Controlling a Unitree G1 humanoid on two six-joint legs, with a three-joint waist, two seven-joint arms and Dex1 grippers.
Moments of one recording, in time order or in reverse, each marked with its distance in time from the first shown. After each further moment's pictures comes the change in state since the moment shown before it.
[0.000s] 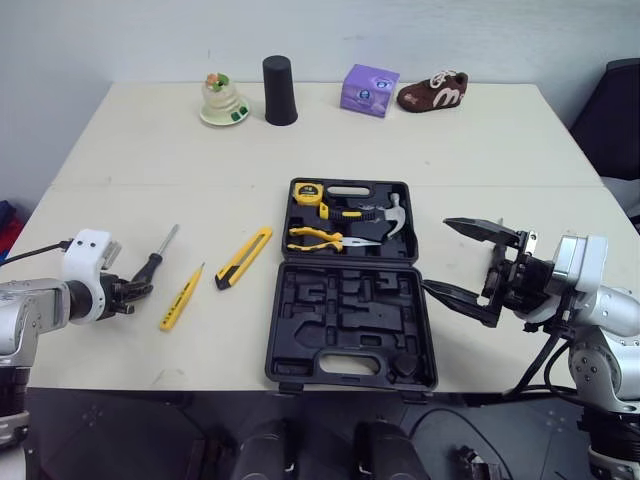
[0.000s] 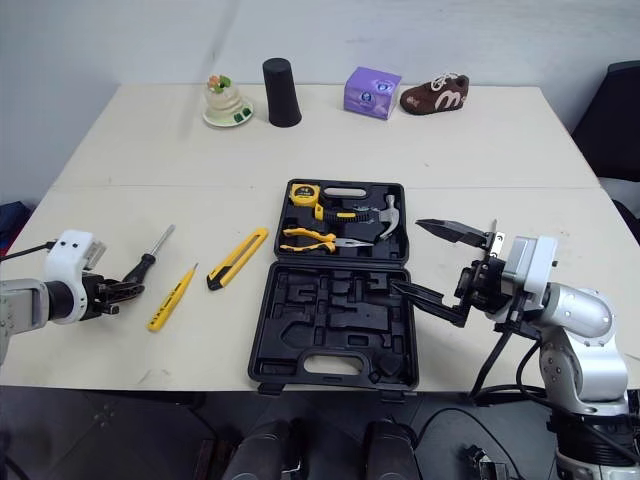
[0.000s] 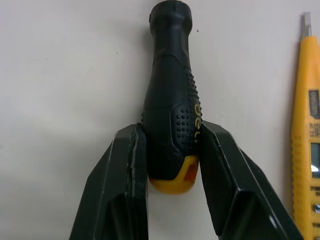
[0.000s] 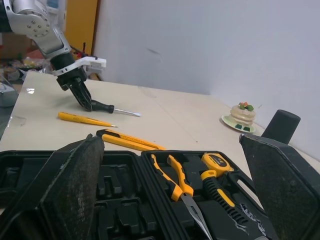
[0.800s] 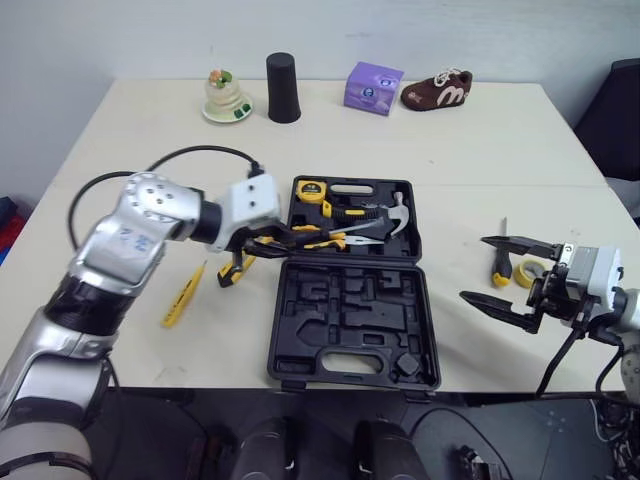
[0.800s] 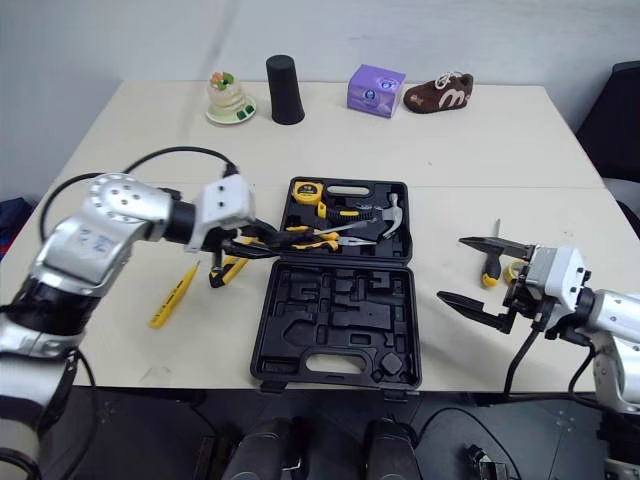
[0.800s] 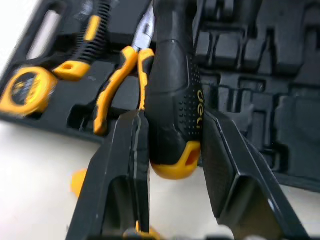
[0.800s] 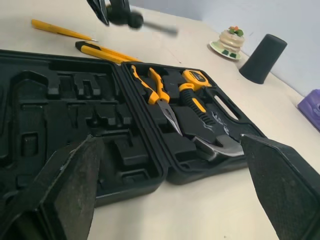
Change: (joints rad) left arm -0.602 -0.158 -0.677 -0.032 0.236 -0.514 -0.600; right arm 0.071 -0.145 -0.079 0.227 -0.118 -0.116 0.099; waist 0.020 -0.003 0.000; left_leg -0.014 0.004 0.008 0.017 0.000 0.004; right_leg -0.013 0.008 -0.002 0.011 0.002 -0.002
